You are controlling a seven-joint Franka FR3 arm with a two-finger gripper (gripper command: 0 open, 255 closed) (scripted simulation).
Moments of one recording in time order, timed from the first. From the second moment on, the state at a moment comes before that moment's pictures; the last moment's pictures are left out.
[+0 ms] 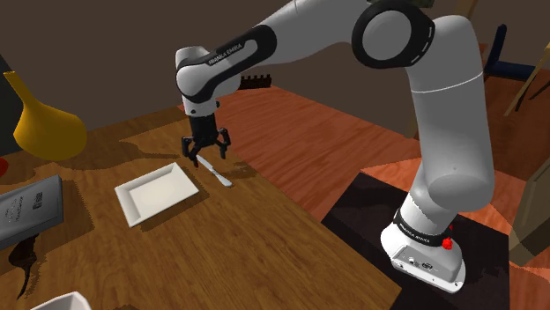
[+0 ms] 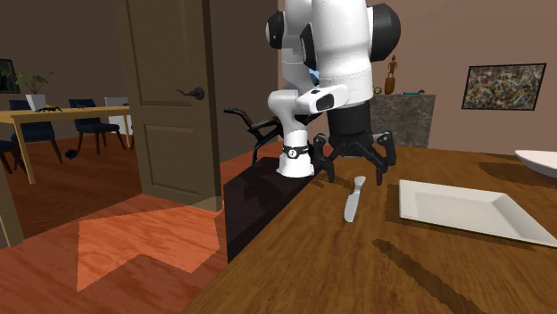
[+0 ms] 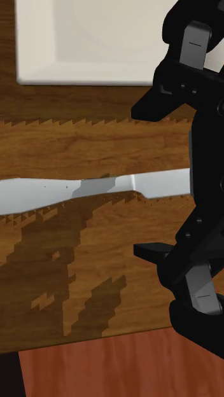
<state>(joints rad) 0.15 0.48 0.22 -1.61 0.12 1.96 0.51</state>
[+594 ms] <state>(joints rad) 0.15 0.49 0.22 -1.64 0.12 2.00 0.51</state>
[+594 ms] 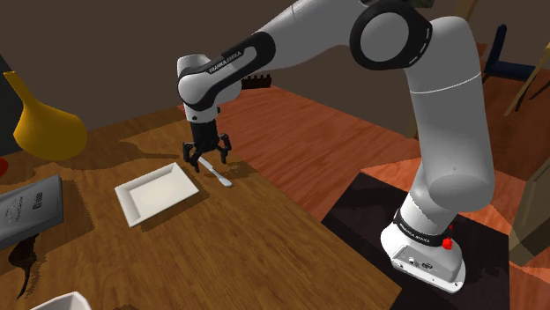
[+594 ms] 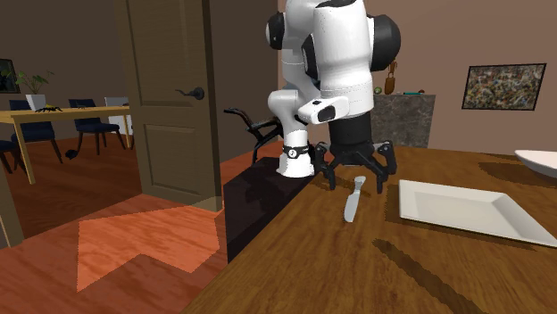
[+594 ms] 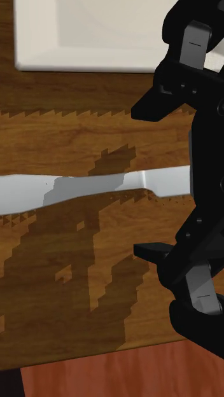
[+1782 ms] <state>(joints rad) 0.15 0.46 0.22 -1.60 0.12 1.93 0.52</state>
